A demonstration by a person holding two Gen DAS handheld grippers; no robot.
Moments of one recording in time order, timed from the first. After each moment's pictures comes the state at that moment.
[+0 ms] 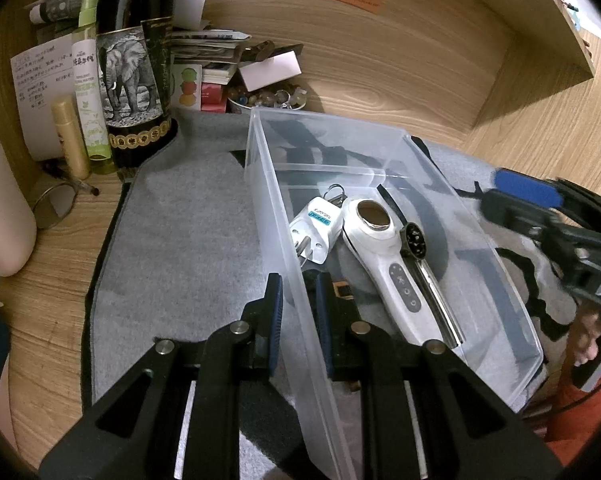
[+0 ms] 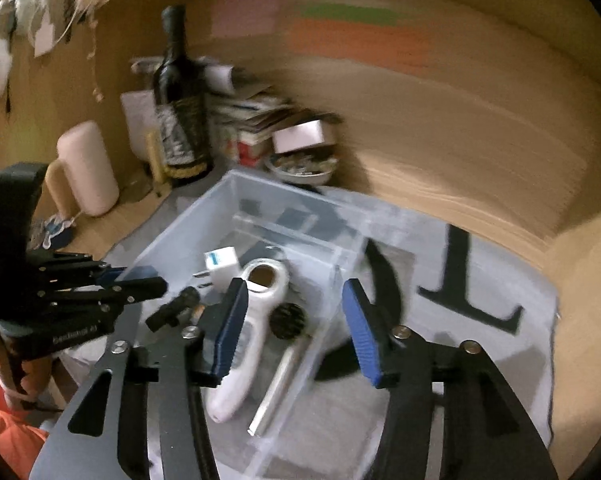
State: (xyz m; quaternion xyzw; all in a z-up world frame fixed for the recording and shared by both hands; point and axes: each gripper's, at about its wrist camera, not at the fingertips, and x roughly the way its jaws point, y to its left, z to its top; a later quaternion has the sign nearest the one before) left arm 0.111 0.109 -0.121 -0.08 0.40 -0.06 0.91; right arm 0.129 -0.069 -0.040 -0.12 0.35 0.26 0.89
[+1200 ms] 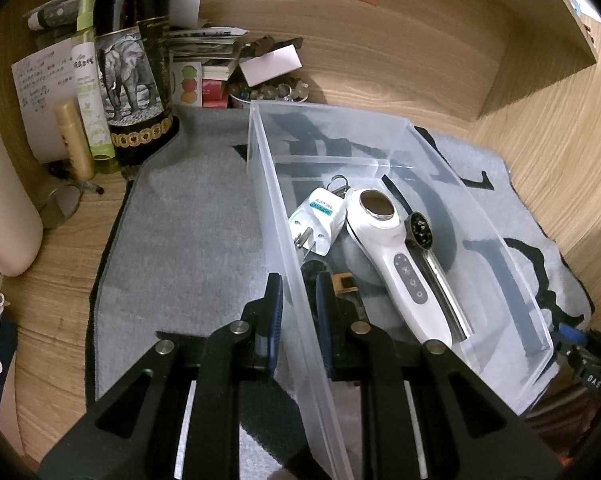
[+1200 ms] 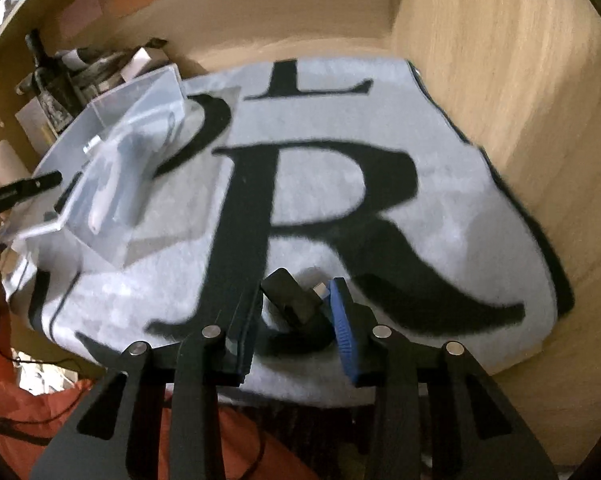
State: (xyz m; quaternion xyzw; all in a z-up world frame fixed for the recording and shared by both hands) left arm 0.109 0.104 -0.124 -0.07 0.41 -0.05 0.91; right arm 0.037 -0.212 -0.112 0.01 0.46 0.08 0.88
